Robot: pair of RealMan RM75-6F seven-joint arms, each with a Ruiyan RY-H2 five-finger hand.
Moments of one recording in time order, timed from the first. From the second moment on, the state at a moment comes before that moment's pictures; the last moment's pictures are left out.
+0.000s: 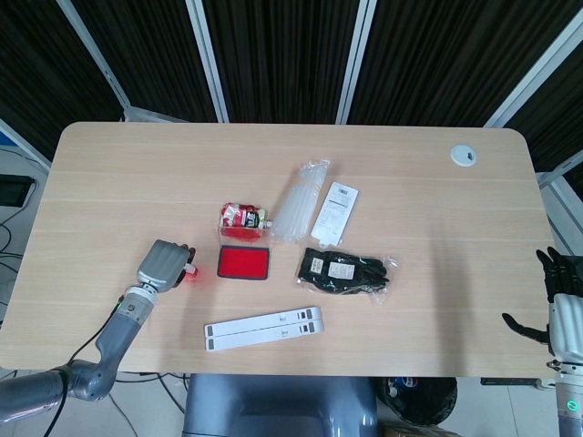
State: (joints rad) left arm -0.66 -1.55 -0.07 -1.38 1.13 0.98 0.58; right arm 0.04 -1.14 0.16 -1.63 -1.37 1.51 0.06
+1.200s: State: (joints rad) left arm -0.87 -1.81 -0.19 -1.34 0.88 1.00 0.94; right arm 0.05 -1.14 0.16 -1.63 -1.36 1.50 0.09
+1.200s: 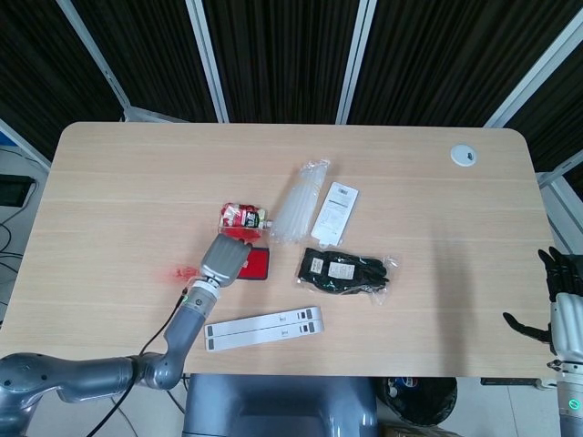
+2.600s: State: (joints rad) left arm -0.91 -1.83 -0.16 -1.28 0.82 1.00 0.92; right arm 0.05 -1.14 0.16 -1.63 -1.36 1.50 0.08
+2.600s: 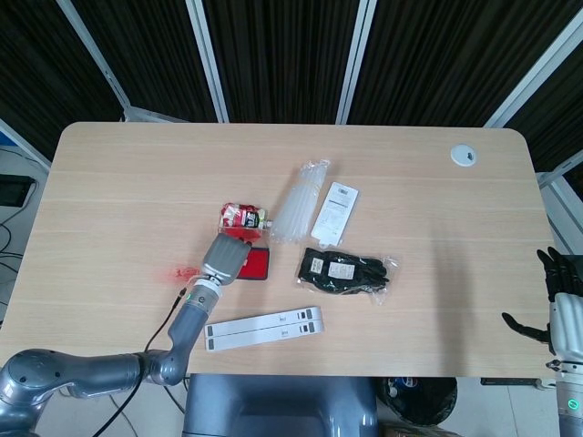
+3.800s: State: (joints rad) left arm -0.91 -1.83 -0.14 -1.28 0.80 1.00 0.93; right arm 0.05 -1.14 0.16 -1.63 -1.36 1.50 0.09
